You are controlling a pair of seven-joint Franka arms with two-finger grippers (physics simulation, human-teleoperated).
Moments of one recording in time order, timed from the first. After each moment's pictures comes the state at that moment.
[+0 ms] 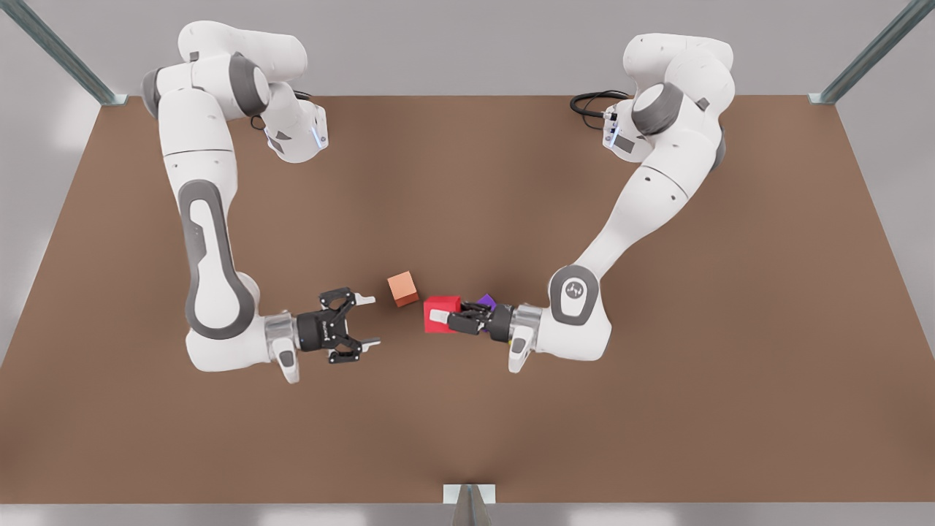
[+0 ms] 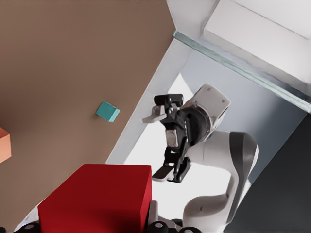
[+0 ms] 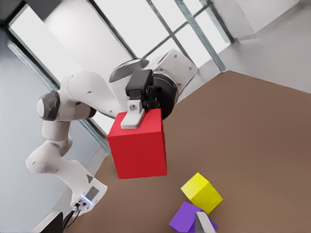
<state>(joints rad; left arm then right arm) -0.13 1.06 -0.66 -1.07 -1.06 2.10 -0.16 0.14 0.74 0.02 -1.37 1.33 1.61 -1.47</state>
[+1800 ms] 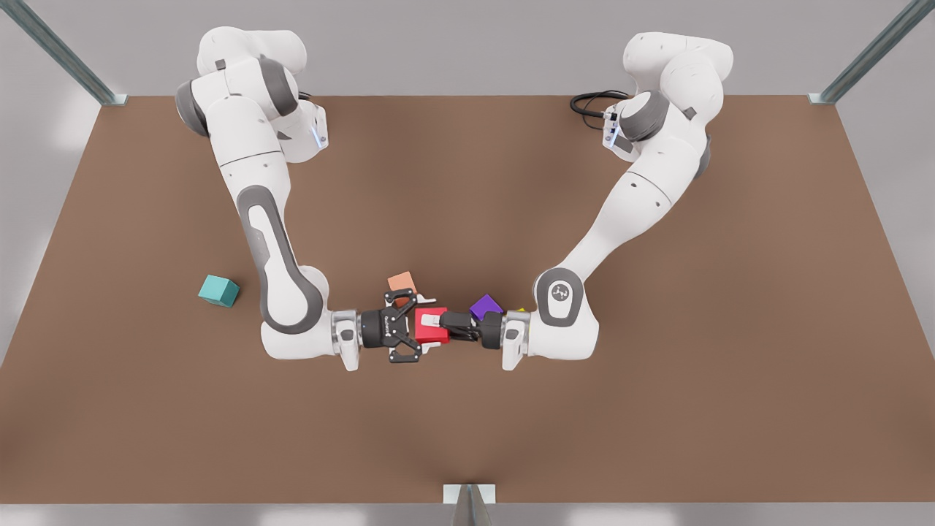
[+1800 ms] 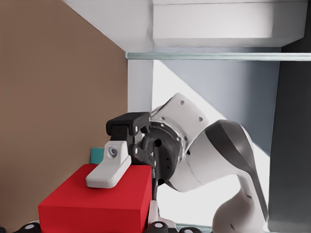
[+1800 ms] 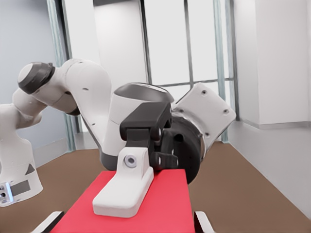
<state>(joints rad) -0.19 1.13 -0.66 -0.98 -1.08 2.21 0.34 0.32 0.79 0.02 -1.36 1.58 1.80 -2.05</state>
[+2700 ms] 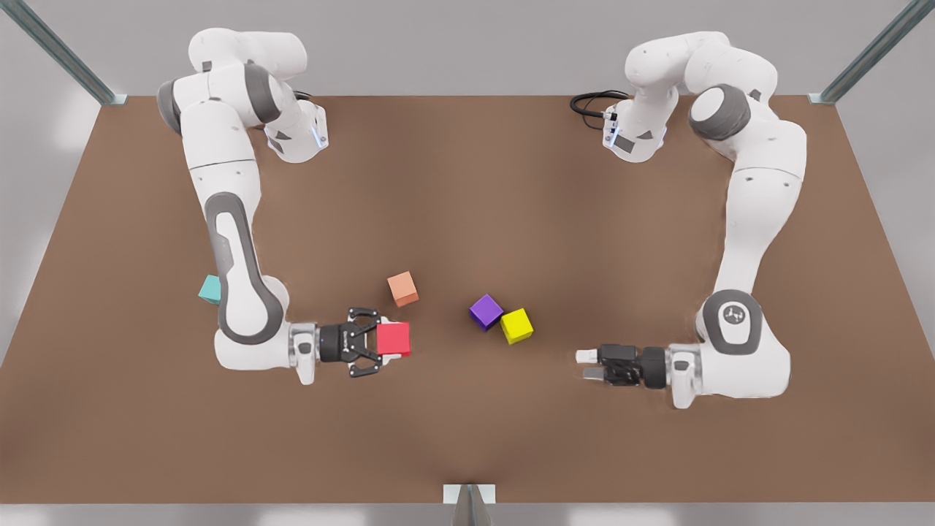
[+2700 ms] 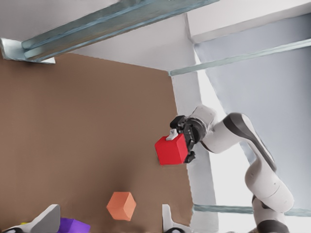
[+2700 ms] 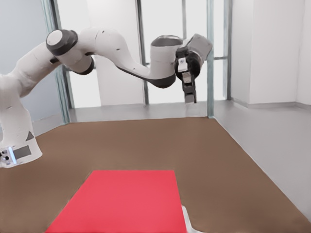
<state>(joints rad) 0.27 0.92 -0.67 -0.98 -0.50 1.77 0.30 0.17 0.79 0.00 -1.36 1.37 1.76 -2.06</state>
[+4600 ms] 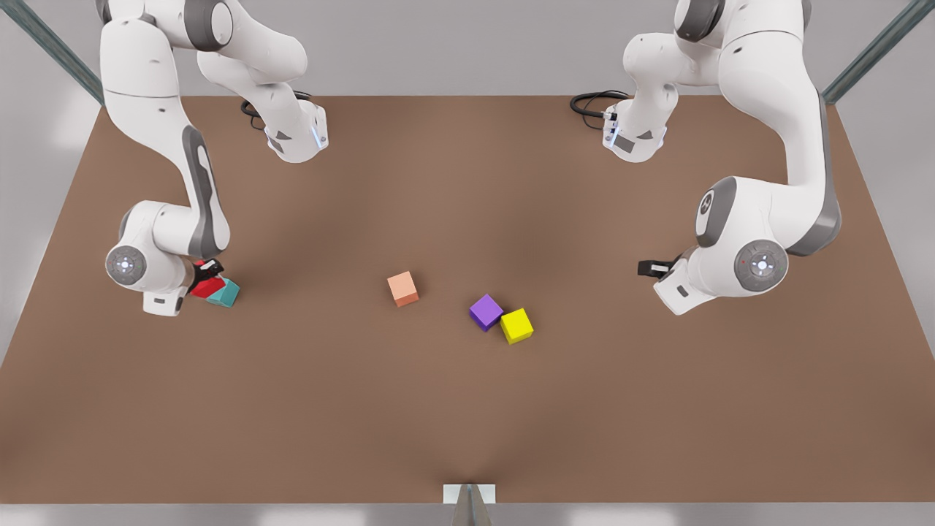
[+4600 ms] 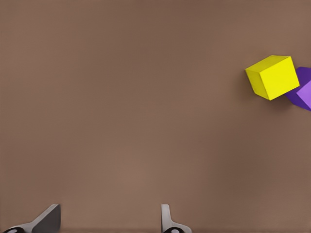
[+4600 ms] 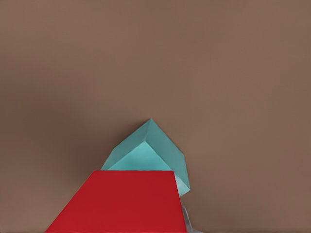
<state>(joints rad) -0.15 0.34 -0.05 -1.49 0.00 1.48 -0.06 0.09 0.32 -0.28 -2.11 -0.10 2.18 -0.75</state>
